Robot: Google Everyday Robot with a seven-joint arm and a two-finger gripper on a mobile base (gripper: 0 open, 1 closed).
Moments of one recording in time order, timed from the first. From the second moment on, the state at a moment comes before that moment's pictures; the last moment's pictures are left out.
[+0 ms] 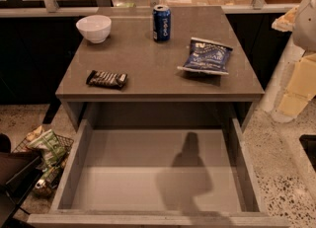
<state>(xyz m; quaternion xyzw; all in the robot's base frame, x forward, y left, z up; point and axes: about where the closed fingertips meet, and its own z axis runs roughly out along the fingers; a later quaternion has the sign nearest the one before) 0.438 -0.213 0.988 -0.60 0.78 -0.05 0.18</state>
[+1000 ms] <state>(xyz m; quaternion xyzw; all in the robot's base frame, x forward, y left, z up) 0.399 -0.205 0.936 -0.61 0.77 -0.07 0.18</state>
